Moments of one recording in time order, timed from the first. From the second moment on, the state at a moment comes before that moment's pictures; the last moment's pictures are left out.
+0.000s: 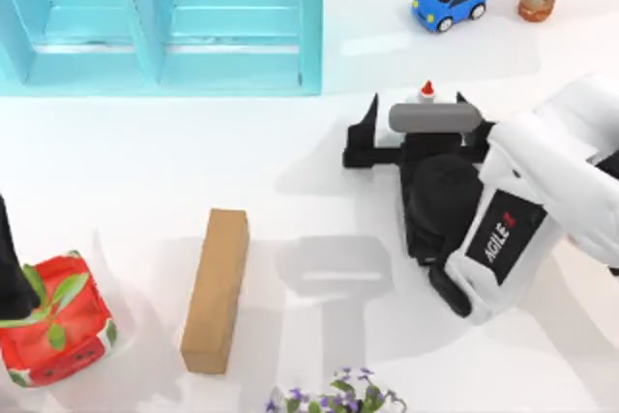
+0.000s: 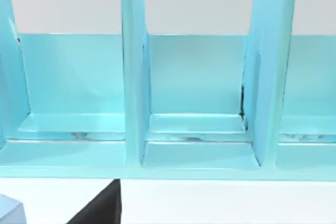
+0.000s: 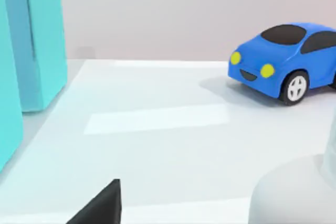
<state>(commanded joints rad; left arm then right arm) 0.00 0.00 0.00 0.00 0.00 0.00 0.55 2.59 1.10 1.49 0.59 -0.01</state>
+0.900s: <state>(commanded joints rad) 0.00 0.00 0.00 0.00 0.00 0.00 0.55 2.59 1.10 1.49 0.59 -0.01</state>
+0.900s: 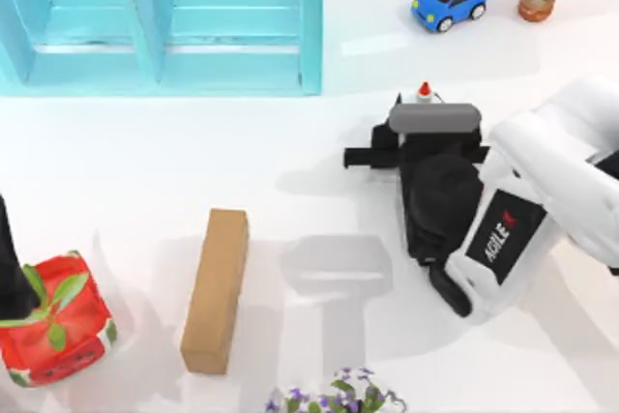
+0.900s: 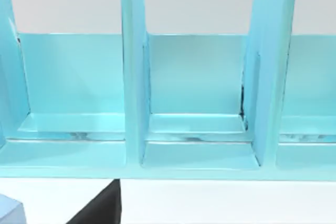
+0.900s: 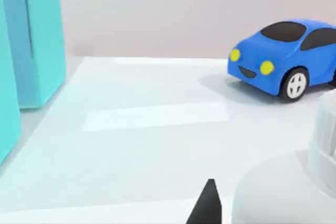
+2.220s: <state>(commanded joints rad) 0.00 0.00 0.00 0.00 0.00 0.00 0.55 2.24 1.02 1.21 0.59 0.00</state>
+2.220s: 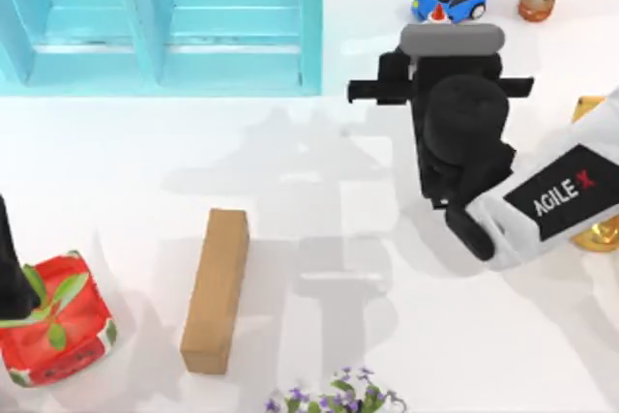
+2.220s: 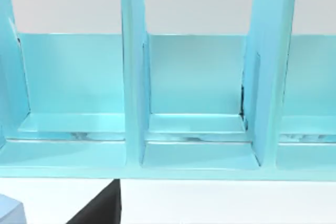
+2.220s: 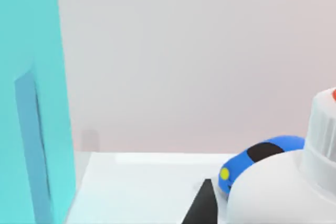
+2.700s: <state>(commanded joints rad) 0.00 0.00 0.00 0.00 0.00 0.00 0.52 2.19 1.04 1.25 0.53 0.00</state>
